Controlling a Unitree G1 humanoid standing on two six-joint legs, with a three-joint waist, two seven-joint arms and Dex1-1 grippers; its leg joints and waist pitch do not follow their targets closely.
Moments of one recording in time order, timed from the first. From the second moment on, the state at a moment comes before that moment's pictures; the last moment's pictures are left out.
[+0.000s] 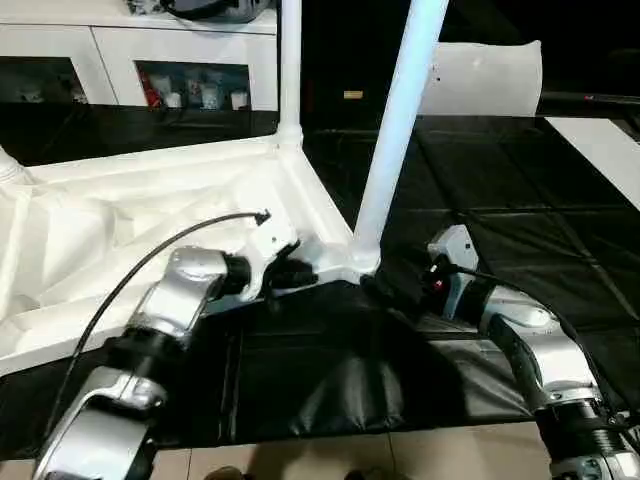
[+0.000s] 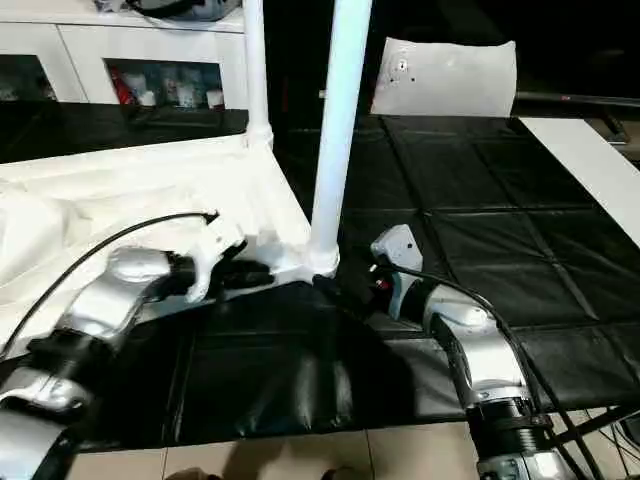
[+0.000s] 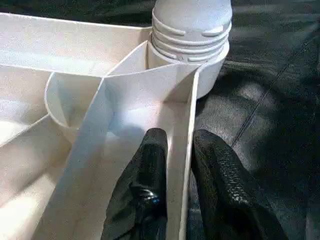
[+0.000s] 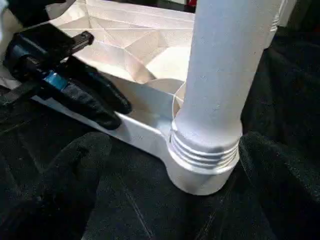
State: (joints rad) left arm -0.61 0.30 -0.20 0.55 0.02 0.29 -0.94; right arm -0.30 -0.31 0.06 0.24 0.20 0.19 0.84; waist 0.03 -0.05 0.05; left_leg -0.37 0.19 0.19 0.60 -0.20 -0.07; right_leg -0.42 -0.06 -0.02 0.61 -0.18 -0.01
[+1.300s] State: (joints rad) left arm -0.72 0.21 -0.20 0.59 0.01 0.38 -0.80; right arm -0.28 -0.33 0.10 0.24 0.19 0.19 0.84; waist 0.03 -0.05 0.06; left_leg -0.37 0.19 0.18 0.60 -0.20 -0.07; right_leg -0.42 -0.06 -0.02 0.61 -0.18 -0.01
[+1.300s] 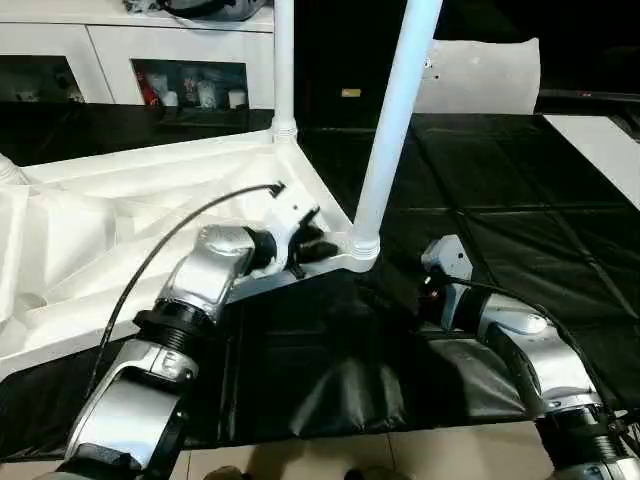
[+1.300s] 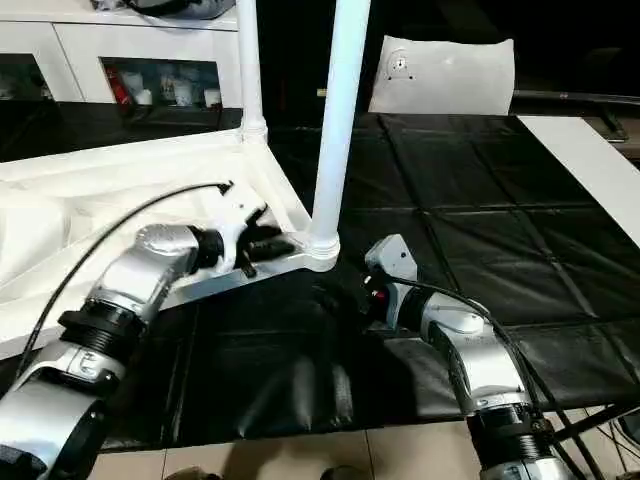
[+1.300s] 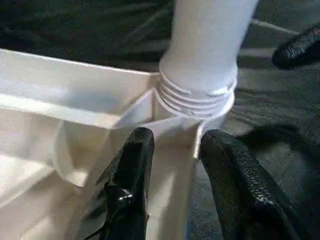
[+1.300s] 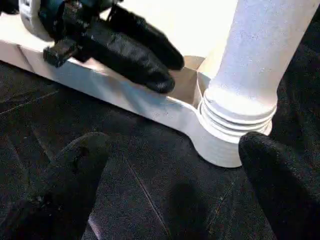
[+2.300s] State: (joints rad) left arm -0.73 0.30 -0.29 0.63 0.05 0.34 -0.97; right arm -0.28 -0.36 0.11 0.24 0.19 0.16 0.85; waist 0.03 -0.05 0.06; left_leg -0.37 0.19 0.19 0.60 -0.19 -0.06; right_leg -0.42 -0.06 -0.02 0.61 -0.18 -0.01
